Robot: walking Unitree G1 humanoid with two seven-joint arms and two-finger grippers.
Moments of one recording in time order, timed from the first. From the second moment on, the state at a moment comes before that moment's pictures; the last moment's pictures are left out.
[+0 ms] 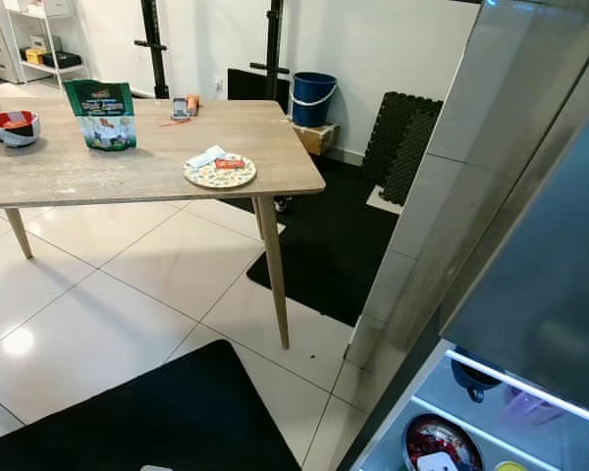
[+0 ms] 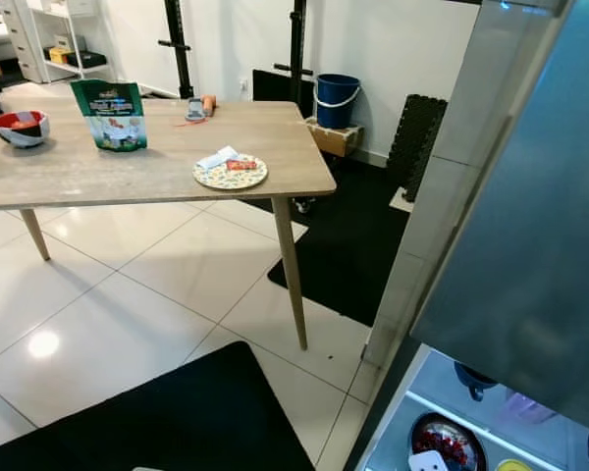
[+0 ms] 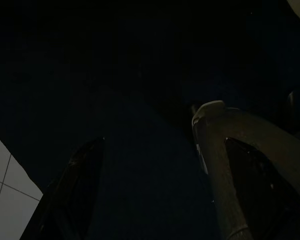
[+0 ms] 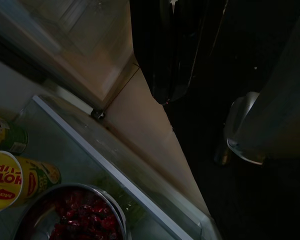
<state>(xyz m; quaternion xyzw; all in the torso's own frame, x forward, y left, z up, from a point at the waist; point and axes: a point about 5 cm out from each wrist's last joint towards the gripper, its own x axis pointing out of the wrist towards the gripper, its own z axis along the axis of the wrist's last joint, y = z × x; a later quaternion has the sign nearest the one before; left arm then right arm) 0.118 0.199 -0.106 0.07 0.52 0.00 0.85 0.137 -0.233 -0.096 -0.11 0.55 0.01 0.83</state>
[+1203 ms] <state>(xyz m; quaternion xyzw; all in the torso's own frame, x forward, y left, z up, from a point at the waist) 0.133 0.191 -0.103 0.08 0.51 -0.01 0.86 0.135 -0.233 -0.096 -0.11 0.55 0.01 0.83</state>
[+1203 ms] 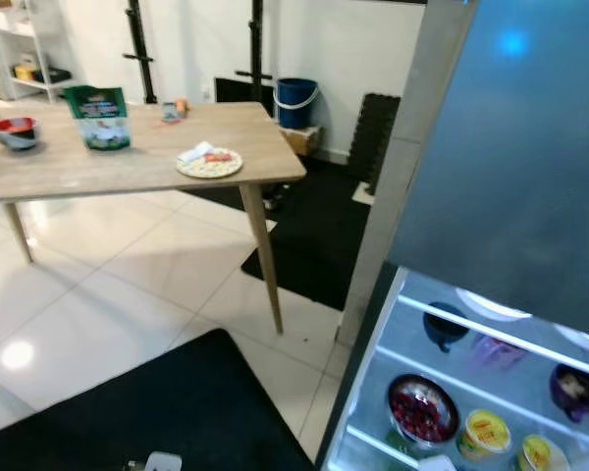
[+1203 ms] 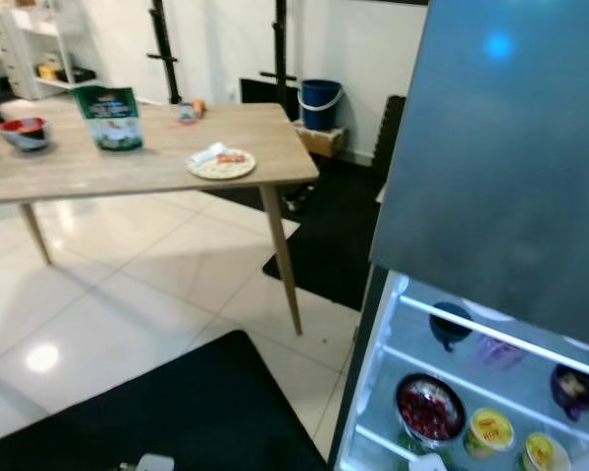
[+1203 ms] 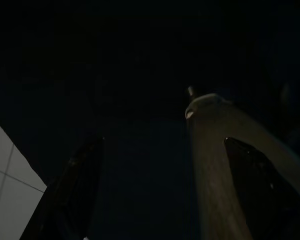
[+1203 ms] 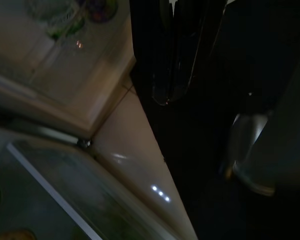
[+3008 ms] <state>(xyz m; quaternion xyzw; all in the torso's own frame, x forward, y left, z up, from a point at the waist) 0.135 0.180 -0.104 0.08 0.51 -0.03 0.85 0.139 -0.241 -0.093 -0.11 0.55 0.02 0.83</state>
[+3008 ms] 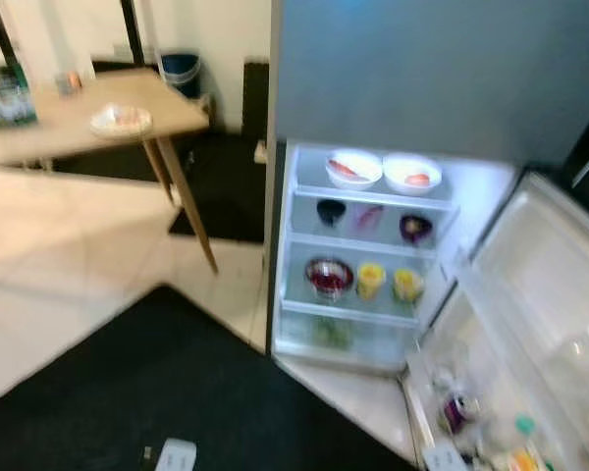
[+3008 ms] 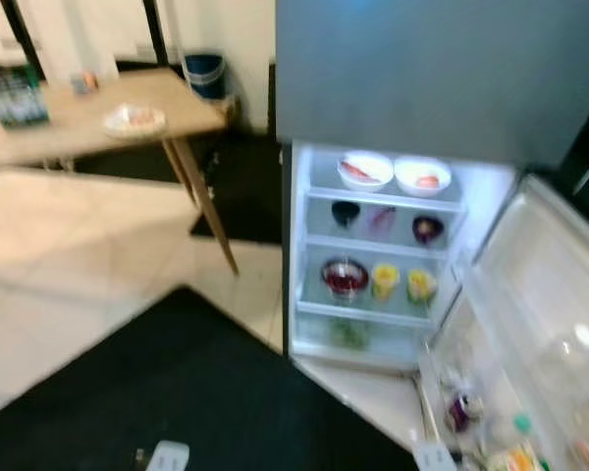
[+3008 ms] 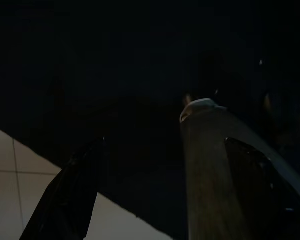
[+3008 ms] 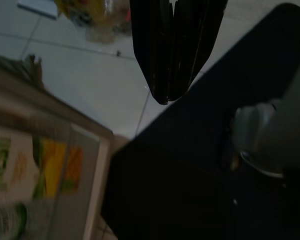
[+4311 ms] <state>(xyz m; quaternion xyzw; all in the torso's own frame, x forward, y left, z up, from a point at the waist) 0.124 0.177 -0.108 0.08 0.52 -0.05 0.85 0.132 -0.249 -0.093 -0.10 0.56 -0.02 0.82</state>
